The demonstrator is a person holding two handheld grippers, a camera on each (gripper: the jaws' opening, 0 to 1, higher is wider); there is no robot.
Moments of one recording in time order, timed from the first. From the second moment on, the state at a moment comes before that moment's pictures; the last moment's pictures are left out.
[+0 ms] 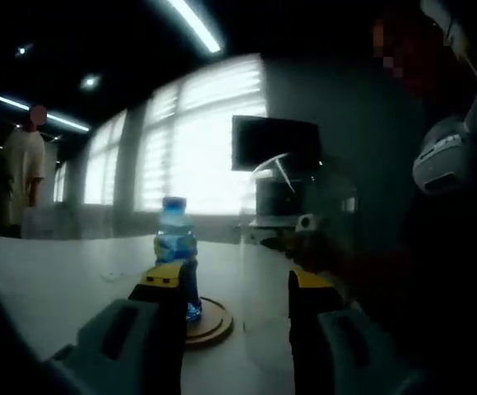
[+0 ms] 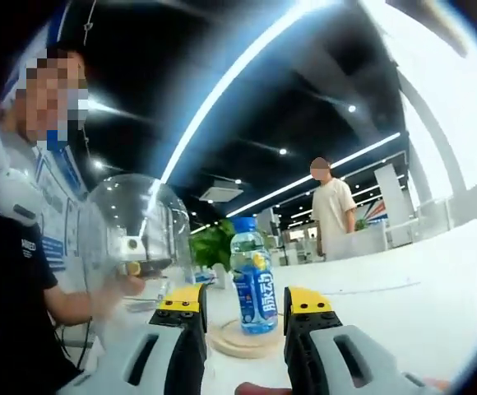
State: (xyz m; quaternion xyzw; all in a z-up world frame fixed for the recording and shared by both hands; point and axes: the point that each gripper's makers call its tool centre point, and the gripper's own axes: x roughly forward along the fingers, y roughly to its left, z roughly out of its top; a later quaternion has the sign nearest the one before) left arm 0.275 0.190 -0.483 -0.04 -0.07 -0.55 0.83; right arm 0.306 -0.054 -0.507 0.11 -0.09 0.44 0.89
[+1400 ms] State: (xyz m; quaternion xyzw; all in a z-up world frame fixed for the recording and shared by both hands) left arm 0.231 0.134 -0.494 -0.07 -0.04 -0.62 0.78; right arm 0.231 0.033 -0.502 0.05 -0.04 0.62 0.78
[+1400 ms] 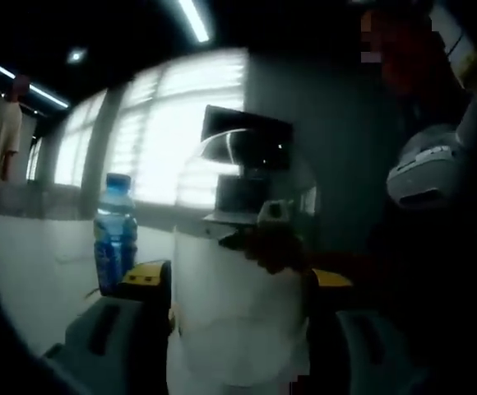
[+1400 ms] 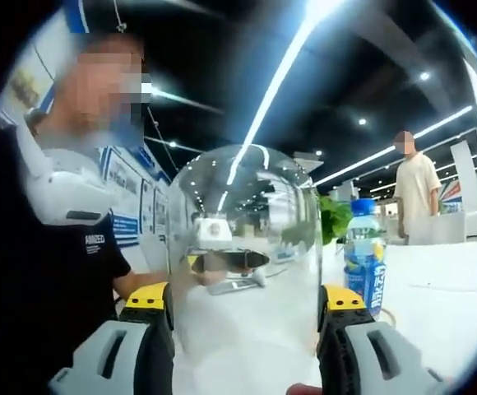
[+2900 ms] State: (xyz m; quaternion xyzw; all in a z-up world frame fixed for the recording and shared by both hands) left arm 0.242 0.095 -0.513 -0.01 0.02 -0.66 0.75; right arm 0.242 0.075 -0.532 -0.03 0.04 0.67 0.74
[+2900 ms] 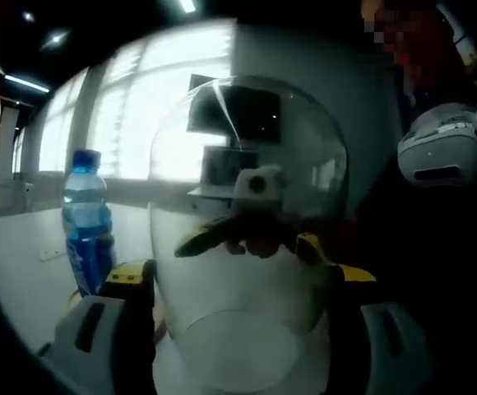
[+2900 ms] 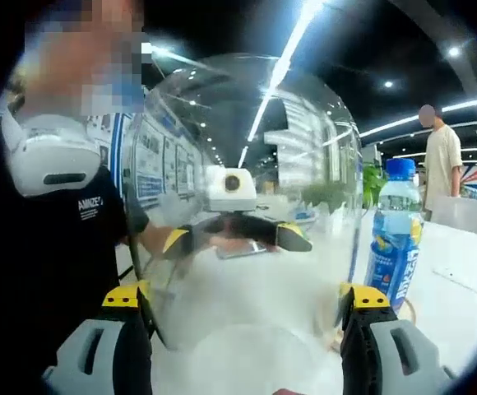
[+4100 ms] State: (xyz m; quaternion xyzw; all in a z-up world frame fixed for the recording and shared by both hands) left arm 0.242 0.086 -0.517 -0.02 0.01 -0.65 0.76; right arm 0.242 0.076 -0.528 0.00 0.01 0.67 0.74
